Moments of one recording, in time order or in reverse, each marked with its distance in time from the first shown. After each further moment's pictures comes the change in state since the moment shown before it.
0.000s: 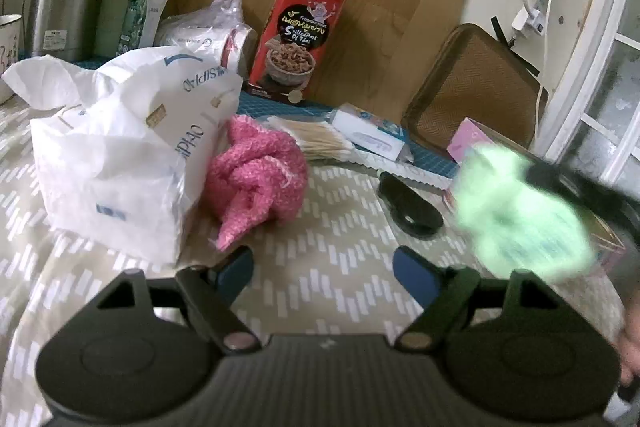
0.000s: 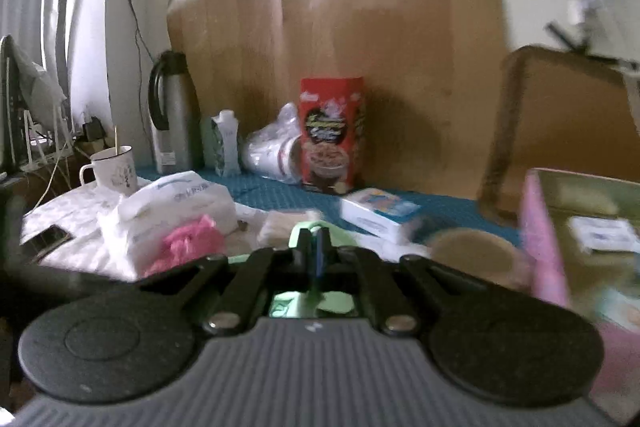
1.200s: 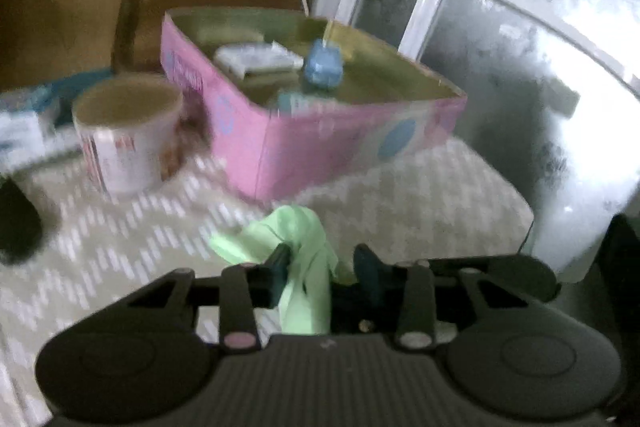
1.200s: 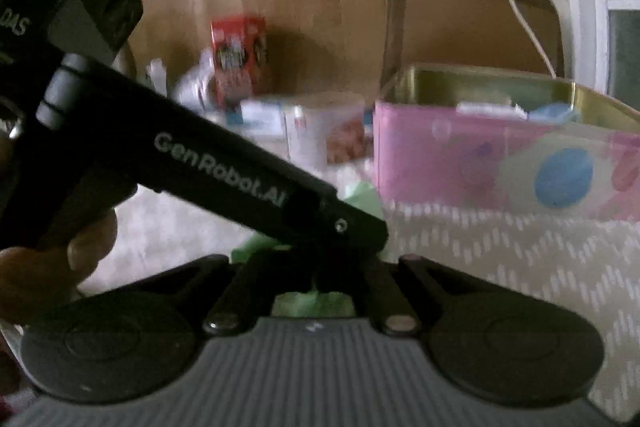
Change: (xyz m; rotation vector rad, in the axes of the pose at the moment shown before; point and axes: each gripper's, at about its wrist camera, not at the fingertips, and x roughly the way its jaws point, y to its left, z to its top) left arm 0.072 -0.226 -0.021 0.431 0.299 -0.407; right arm -0.101 -0.066 -0.110 0.077 0.080 -0.168
